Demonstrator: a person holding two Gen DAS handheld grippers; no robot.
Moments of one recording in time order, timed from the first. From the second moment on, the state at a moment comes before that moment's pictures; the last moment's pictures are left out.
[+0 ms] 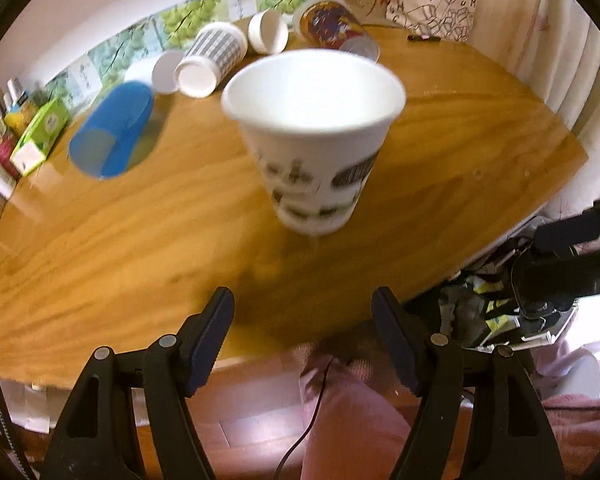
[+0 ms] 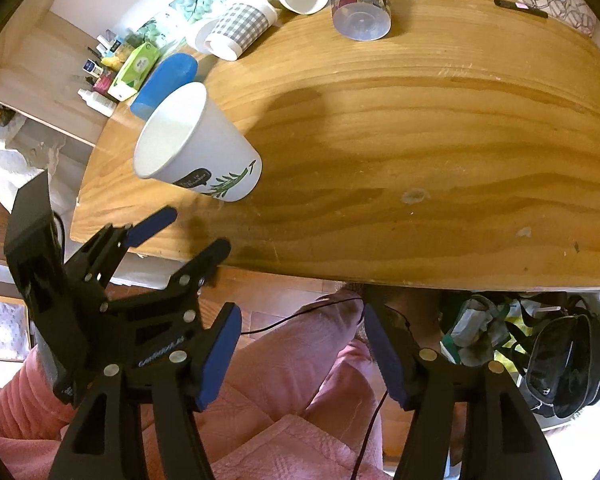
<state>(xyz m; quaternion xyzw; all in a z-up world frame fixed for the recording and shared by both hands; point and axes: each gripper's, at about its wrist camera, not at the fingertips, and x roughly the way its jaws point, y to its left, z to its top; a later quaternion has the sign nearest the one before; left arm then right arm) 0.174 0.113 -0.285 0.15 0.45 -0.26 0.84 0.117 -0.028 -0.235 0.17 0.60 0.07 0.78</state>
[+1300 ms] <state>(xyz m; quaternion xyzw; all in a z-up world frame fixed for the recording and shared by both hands) 0.152 0.154 -0.087 0.02 0.41 -0.12 0.91 0.077 -0.006 -0.074 0.12 0.42 0.01 0.90</state>
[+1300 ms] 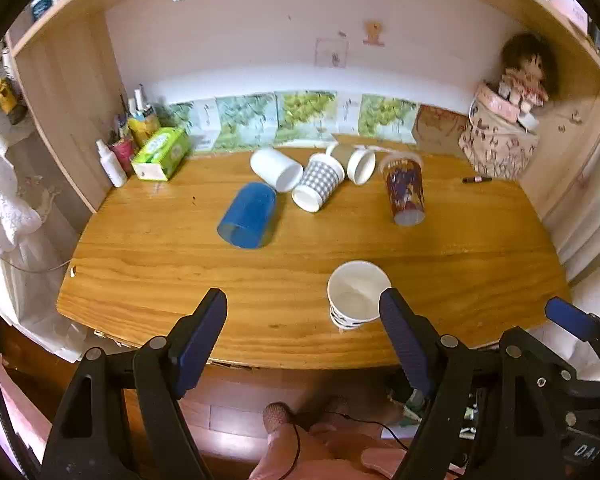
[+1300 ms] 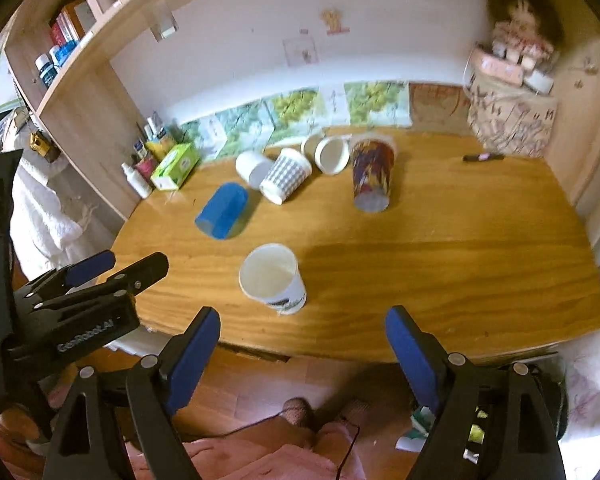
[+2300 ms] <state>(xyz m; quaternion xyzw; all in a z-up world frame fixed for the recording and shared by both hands) 0.116 0.183 -0.047 -0.01 0.23 -0.01 0.97 0.063 0.001 -0.041 0.10 0.30 -0.01 0.95</state>
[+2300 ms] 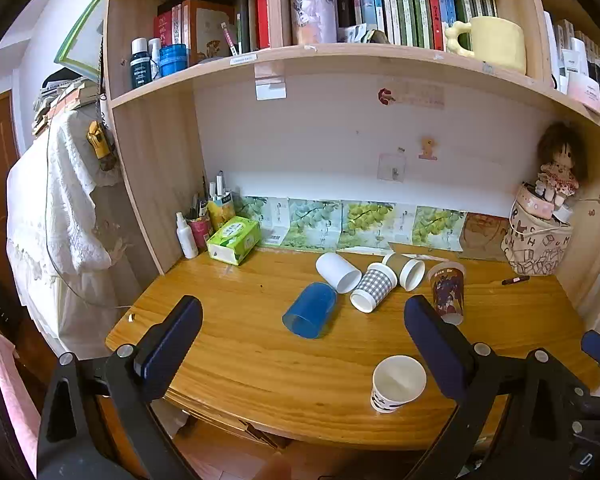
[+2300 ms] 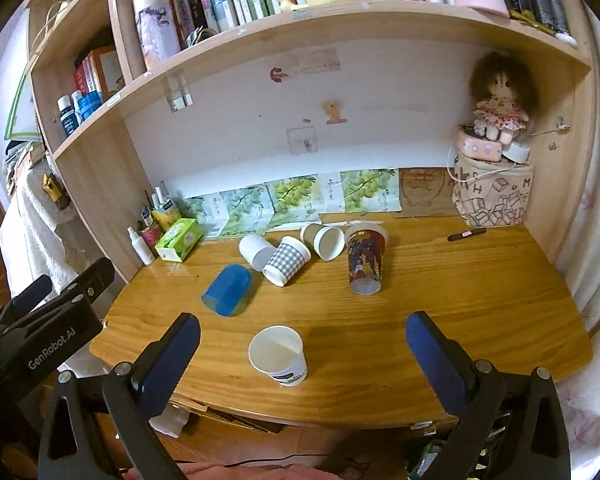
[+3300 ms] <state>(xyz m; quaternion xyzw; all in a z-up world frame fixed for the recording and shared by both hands) 0.121 0.174 -0.049 0.00 0.24 -0.04 0.97 0.071 0.007 -0.042 0.09 0.31 -0.01 0.95</state>
